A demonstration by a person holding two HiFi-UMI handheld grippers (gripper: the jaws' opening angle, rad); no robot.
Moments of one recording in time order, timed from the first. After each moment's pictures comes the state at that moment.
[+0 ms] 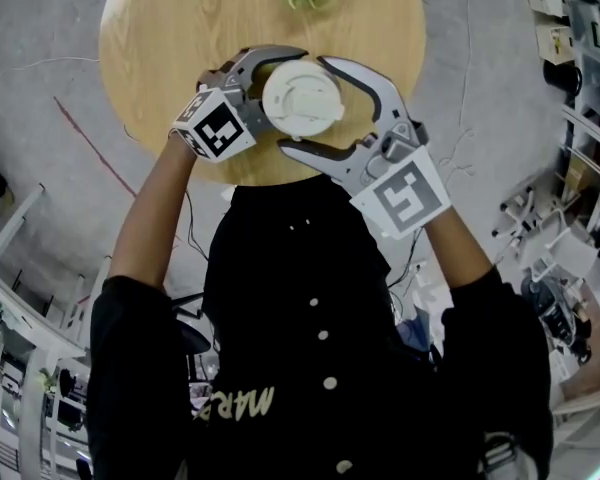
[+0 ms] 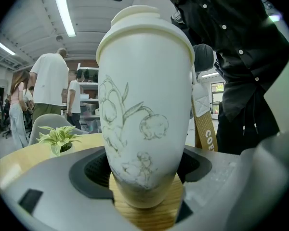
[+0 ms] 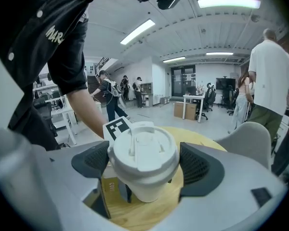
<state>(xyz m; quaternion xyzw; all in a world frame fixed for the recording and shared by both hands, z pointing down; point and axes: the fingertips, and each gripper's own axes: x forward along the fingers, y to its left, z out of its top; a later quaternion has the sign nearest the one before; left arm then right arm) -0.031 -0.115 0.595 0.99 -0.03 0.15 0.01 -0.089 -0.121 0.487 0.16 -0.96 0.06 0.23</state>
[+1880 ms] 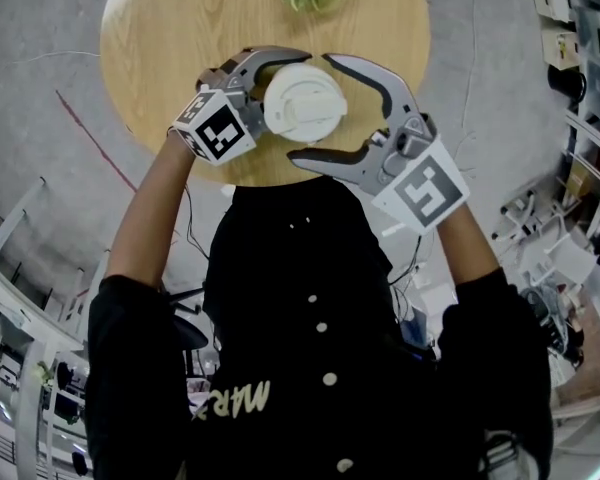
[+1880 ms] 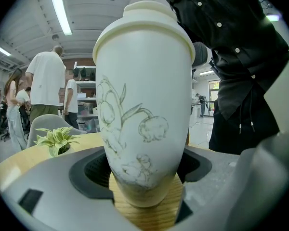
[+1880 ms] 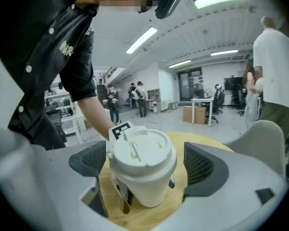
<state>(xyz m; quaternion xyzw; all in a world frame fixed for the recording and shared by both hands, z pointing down) -0.029 -0.115 0.599 0.99 -0.02 0.16 0.00 -0.085 -0.124 0.480 0.10 -0.98 0.07 0.18</state>
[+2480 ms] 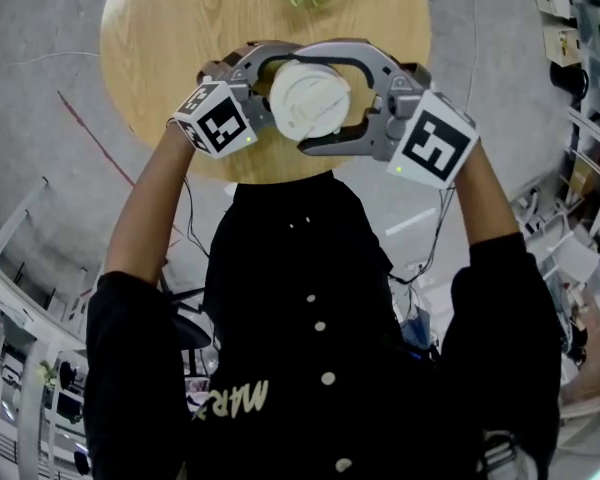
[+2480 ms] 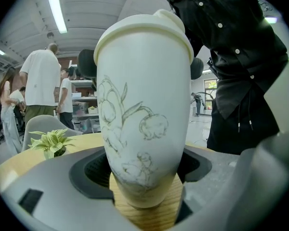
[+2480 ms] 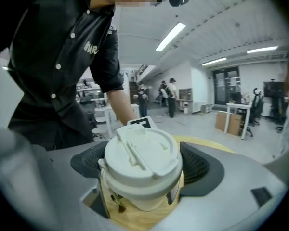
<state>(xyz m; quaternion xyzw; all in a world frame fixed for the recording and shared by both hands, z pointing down) -0.023 -0.113 0.597 0.99 0.00 0.17 -0.01 -0.094 -0.108 0.485 -0.11 -0.98 -0.02 0.18</state>
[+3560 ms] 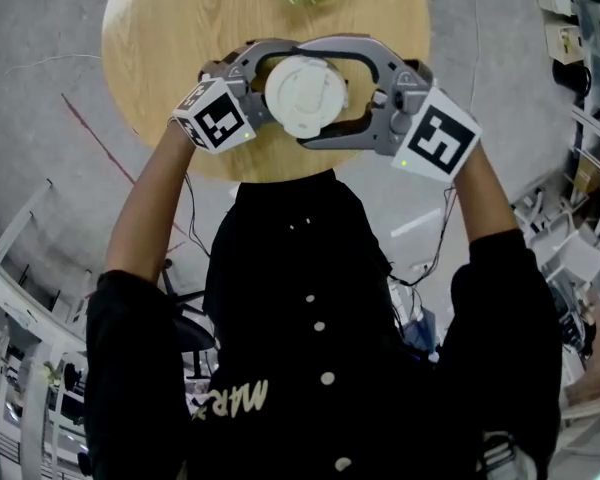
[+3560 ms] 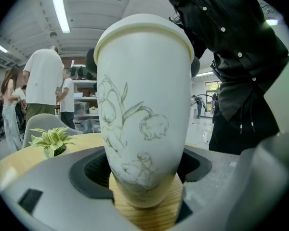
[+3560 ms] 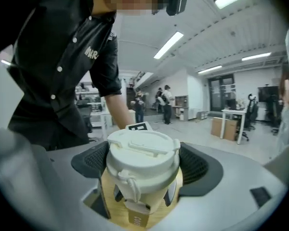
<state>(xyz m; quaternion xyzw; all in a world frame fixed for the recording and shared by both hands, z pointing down) -0.025 -0.114 0.598 0.99 0.00 0.16 0.00 -0.089 -0.112 0.481 -0.09 -0.98 -0.03 0.15</state>
